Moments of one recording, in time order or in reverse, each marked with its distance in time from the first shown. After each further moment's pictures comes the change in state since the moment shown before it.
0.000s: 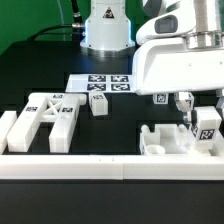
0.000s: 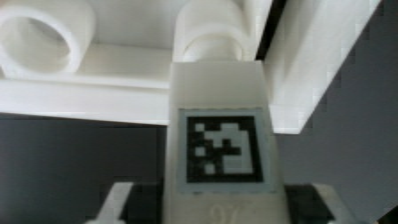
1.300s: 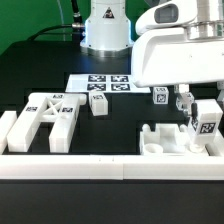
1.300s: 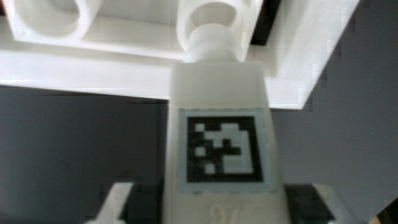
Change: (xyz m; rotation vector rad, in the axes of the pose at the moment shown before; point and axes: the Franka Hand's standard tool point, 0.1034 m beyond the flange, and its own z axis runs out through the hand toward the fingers) arm 0.013 0.005 -0.009 0.001 -0.045 0.008
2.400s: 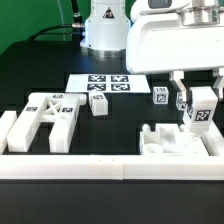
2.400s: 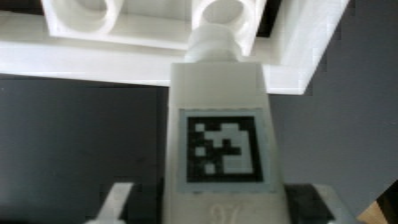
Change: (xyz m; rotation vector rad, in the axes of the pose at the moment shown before) arm 0.000 0.004 -0.017 -0.001 0.006 0.016
